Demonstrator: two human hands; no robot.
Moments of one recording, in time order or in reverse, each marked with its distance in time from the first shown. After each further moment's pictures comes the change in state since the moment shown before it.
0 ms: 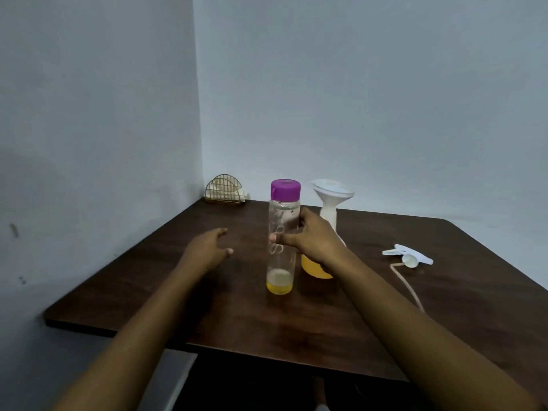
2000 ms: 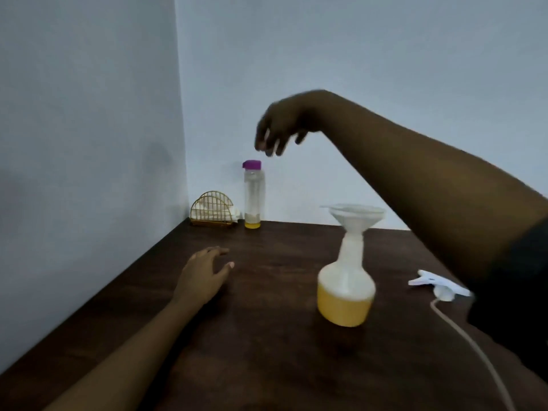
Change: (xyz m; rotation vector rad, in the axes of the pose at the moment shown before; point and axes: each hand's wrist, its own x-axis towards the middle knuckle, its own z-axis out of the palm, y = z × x) left_hand 0.095 -0.033 0.033 -0.016 0.170 0.246; right_hand 0.196 -0.150 -0.041 -0.812 -0.414 0.031
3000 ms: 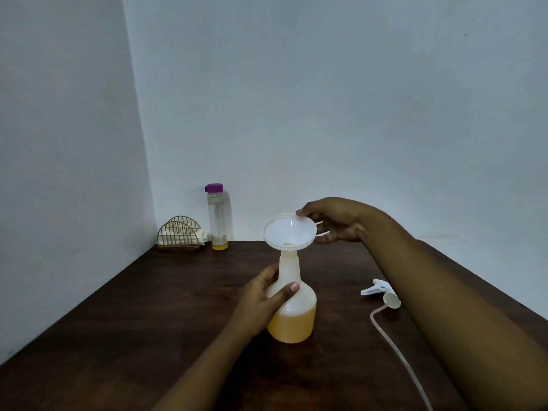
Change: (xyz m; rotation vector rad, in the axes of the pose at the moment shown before) left_hand -0.044 0.161 0.069 -0.778 -0.280 0.205; right_hand -0.089 0.179 0.092 1.163 0.059 0.111
